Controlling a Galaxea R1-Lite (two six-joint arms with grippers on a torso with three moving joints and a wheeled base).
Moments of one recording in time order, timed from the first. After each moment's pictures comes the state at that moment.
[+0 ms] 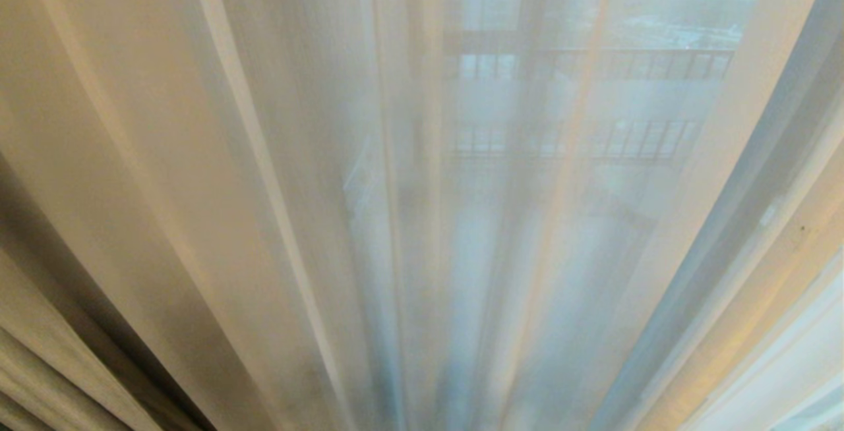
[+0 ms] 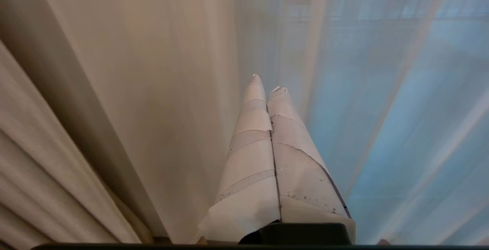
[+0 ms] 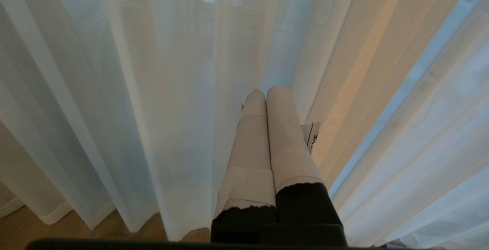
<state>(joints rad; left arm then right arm) 0.00 0.00 0.00 -0.01 -0.02 0.02 0.00 0.00 0.00 0.01 0.04 -0.12</state>
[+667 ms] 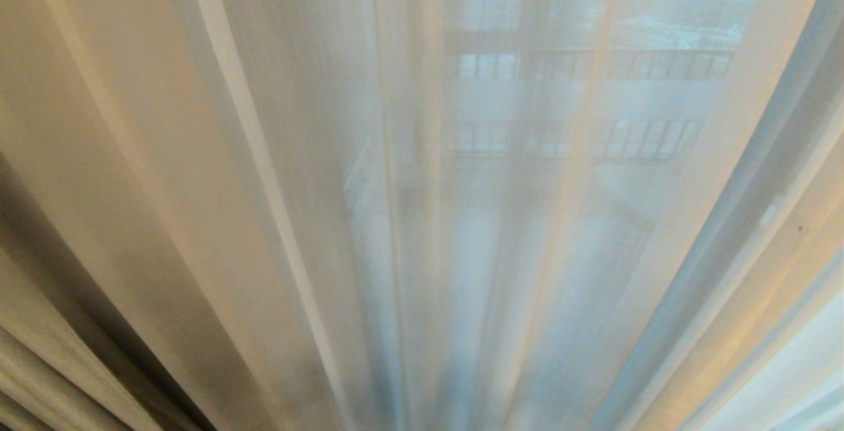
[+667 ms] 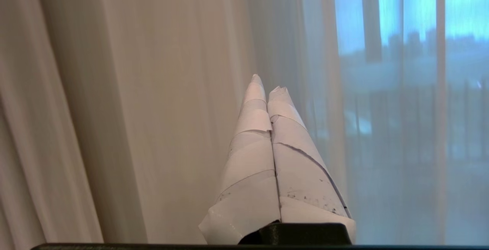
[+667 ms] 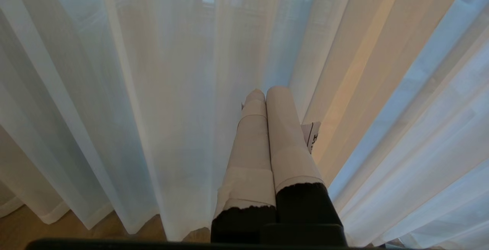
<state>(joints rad) 0.00 0.00 -0.06 -0.51 0.01 0.14 0.00 0.00 0.00 0.01 0.04 -0.12</state>
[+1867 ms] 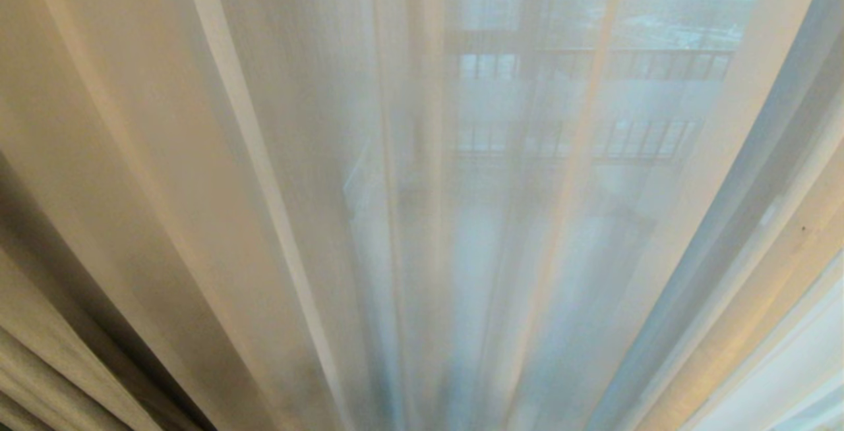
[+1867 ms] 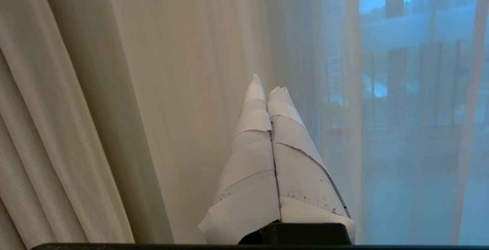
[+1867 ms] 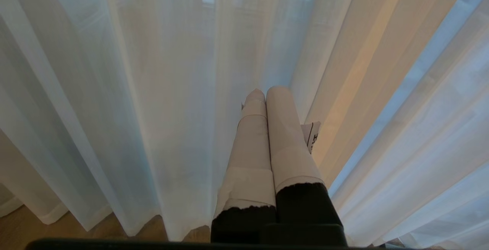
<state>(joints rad) 0.00 0.00 -0.09 -0.35 0.06 0.17 0.00 0.00 0.00 0.01 0.04 -0.12</state>
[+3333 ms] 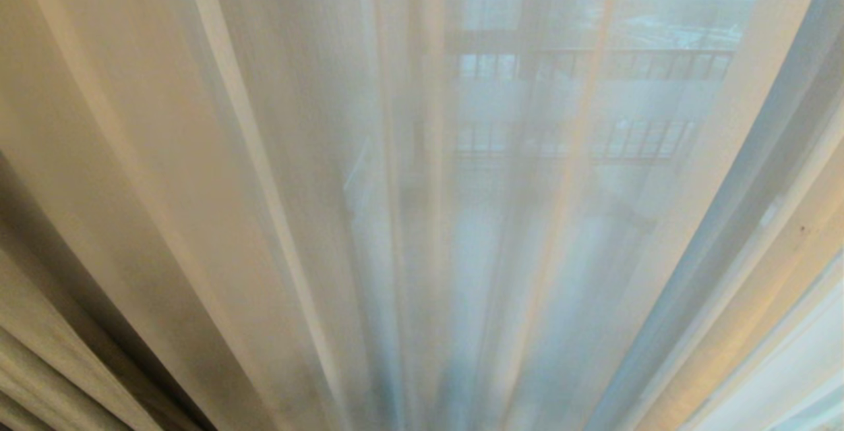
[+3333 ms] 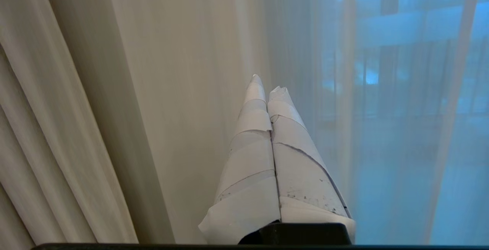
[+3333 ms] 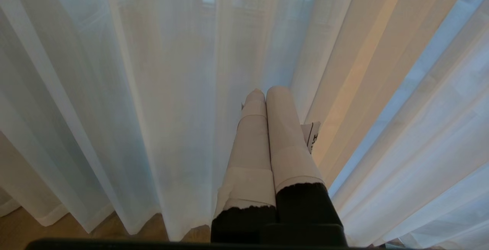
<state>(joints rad) 0.00 0.00 -0.29 -0.09 0.06 0.14 0.00 0.00 0.00 0.01 0.04 -0.12</state>
